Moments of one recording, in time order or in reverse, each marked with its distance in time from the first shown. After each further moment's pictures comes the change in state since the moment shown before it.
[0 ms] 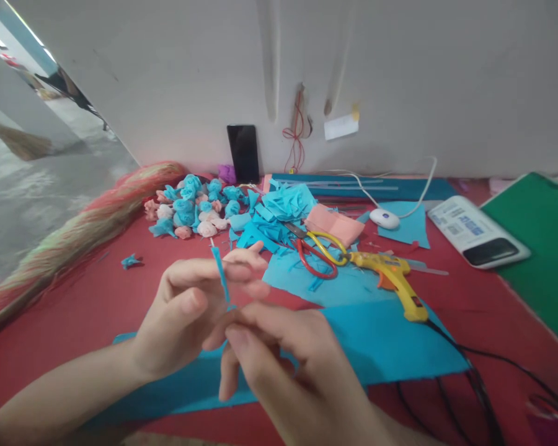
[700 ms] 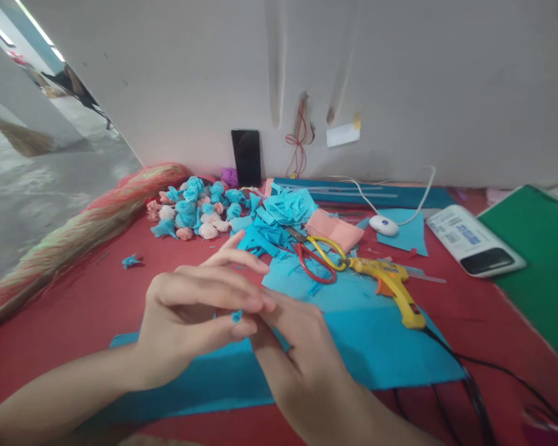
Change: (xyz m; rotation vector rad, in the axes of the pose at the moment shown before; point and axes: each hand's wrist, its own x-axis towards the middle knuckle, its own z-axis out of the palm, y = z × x) left_hand 0.006 0.007 0.003 0.571 0.031 0.454; right_hand 0.017 0.016 -0.002 -0.315 0.128 -0.412
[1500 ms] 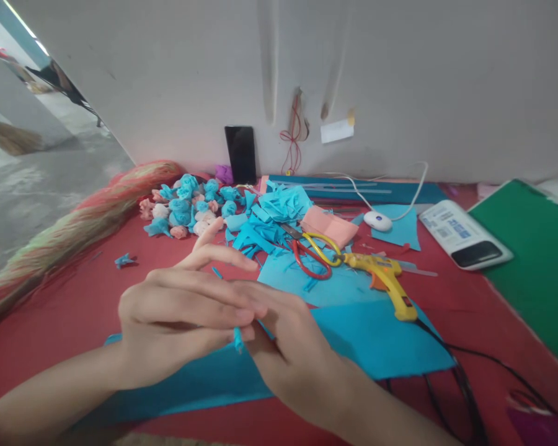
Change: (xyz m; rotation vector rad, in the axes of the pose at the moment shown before) left_hand 0.001 0.002 -0.005 0.264 -0.081 0.194; right_hand 0.001 0.008 -0.002 0.054 -0.146 -0.025
